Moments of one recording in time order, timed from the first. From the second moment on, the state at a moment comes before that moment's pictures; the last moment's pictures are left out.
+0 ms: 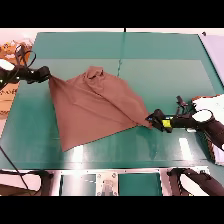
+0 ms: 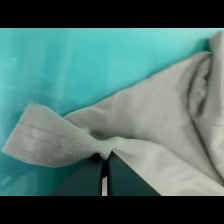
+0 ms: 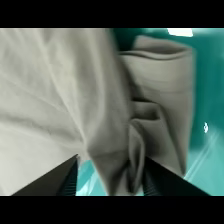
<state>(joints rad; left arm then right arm) 0.21 -1.60 1.40 0.98 -0.87 -1.30 -0.04 -0.98 0.48 -0.79 0.87 1.61</state>
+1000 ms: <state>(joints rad) 0.27 -1.65 1.56 1.02 -1.19 -1.39 -0.23 -1.47 0.87 -0.72 1.22 1.25</state>
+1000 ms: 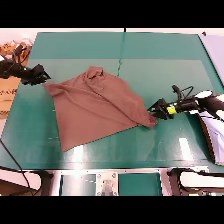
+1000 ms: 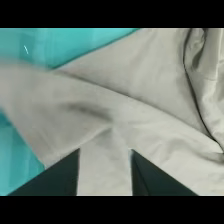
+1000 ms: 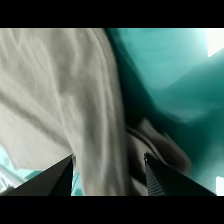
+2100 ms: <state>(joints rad) 0.34 -1.04 0.60 1.01 -1.33 -1.45 -0.15 -1.54 0.91 -0.71 1.23 1.12</state>
